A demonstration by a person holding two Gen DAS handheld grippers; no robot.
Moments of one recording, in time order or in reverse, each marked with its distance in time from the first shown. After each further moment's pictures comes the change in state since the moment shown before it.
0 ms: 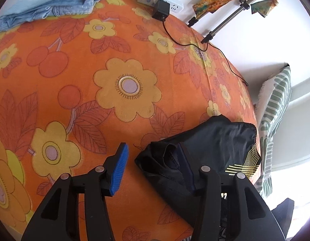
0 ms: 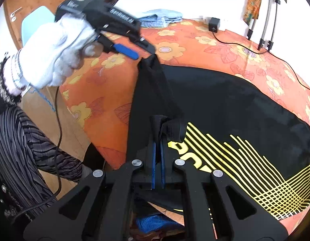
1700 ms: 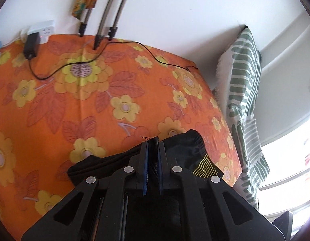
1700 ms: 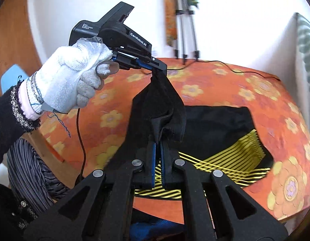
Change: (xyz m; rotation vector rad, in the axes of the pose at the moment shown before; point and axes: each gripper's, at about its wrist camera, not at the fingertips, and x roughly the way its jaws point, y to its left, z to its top) left arm 0.075 -0.257 0.035 0.320 0.010 -0.139; right arm -0.148 -0.120 -0.059 0.311 -0.269 -0.176
